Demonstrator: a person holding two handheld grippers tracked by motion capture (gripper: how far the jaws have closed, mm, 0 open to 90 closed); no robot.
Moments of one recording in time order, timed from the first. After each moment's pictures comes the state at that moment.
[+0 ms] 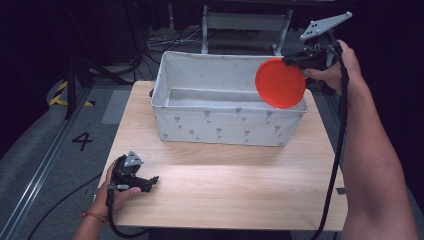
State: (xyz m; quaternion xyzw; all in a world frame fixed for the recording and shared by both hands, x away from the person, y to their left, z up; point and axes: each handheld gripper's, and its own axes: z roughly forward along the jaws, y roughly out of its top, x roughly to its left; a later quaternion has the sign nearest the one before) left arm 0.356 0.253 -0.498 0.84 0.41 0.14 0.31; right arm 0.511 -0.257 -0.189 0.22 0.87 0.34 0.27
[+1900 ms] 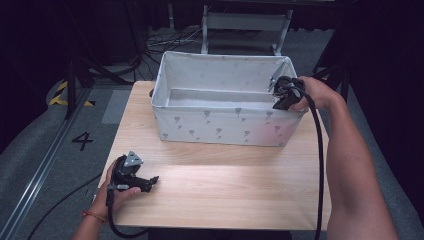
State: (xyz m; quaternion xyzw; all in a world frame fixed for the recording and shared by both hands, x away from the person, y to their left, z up) left arm 0.356 0.253 -0.498 0.84 0.41 0.14 0.31; right arm 0.543 -0.233 -0.310 0.13 0.98 0.09 0.08
